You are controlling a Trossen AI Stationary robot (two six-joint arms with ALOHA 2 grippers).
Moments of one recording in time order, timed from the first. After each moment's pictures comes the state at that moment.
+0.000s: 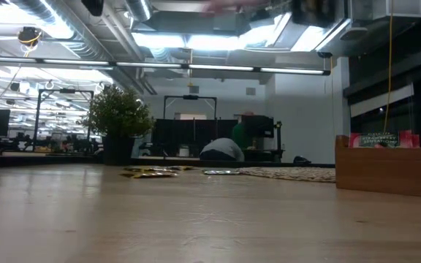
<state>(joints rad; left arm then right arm) -0.38 0.76 0.53 0.21 -0.44 -0.06 0.38 1.57 1.30 -0.47 0.03 0.93</state>
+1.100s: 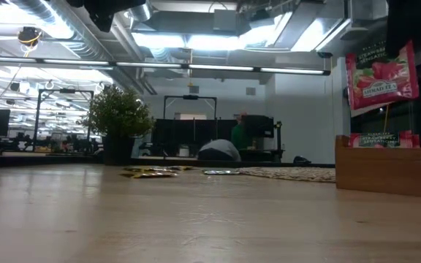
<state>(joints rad) -0.38 0.93 0.53 0.24 -0.44 -0.10 0.59 1.51 1.30 -1.21 0.32 1.41</state>
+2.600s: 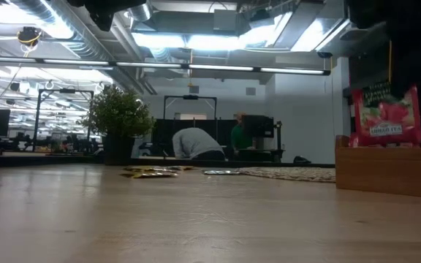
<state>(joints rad) -0.38 0.93 0.53 0.25 -0.45 -0.08 0.59 1.52 1.14 -1.14 0.35 1.46</state>
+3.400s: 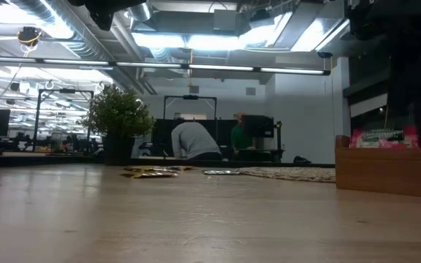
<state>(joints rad) -0.38 0.93 0.53 0.26 -0.45 -0.08 0.58 1.52 1.07 -1.09 0.37 1.46</state>
